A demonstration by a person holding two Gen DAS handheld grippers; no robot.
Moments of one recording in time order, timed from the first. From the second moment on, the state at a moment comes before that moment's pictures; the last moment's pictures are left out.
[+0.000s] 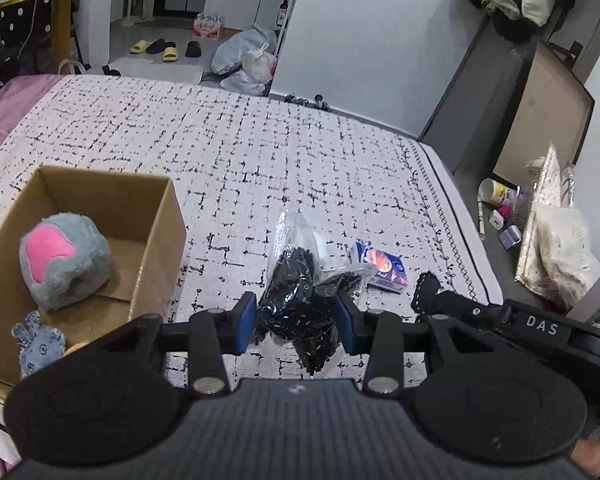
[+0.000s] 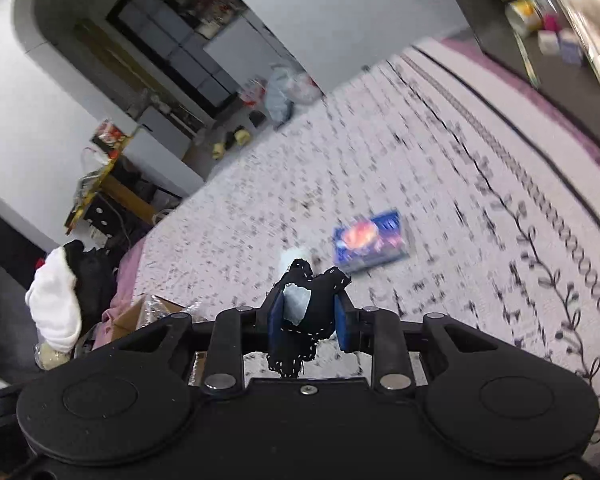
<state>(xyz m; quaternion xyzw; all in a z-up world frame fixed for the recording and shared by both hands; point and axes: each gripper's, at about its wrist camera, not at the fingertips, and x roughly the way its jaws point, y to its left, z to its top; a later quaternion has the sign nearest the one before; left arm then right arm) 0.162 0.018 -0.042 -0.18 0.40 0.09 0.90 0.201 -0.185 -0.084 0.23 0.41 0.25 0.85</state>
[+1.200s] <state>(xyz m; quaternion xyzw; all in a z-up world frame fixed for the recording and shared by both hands) 0.106 0.077 -0.001 -0.21 0.33 0.04 0.92 0.150 -0.138 -0.010 0.17 0.36 0.26 0.88</state>
